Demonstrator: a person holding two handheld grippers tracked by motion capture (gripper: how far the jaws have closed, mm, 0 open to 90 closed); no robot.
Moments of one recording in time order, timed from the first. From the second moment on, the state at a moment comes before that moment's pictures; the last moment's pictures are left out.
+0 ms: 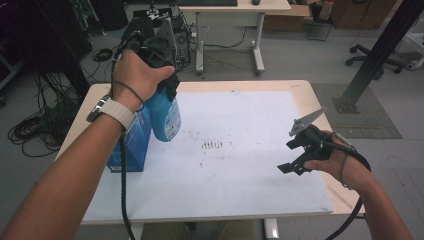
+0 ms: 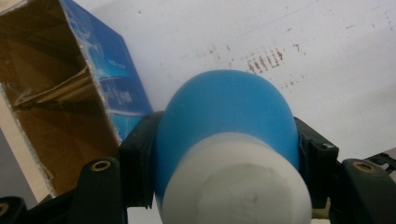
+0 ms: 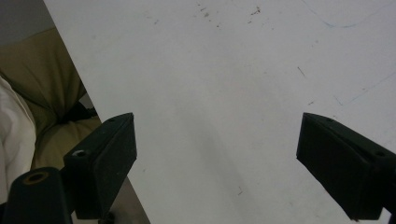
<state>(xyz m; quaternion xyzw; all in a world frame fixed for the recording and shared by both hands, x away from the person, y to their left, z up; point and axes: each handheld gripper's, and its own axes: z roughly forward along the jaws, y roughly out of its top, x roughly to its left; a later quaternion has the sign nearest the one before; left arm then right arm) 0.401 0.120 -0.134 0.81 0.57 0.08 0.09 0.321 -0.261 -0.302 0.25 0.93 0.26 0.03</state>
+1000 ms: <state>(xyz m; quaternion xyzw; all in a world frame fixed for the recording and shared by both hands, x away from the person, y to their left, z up) 0.397 0.158 -0.088 0.78 0.61 0.09 0.10 0.326 -0.258 -0.300 0.24 0.93 0.27 0.03</state>
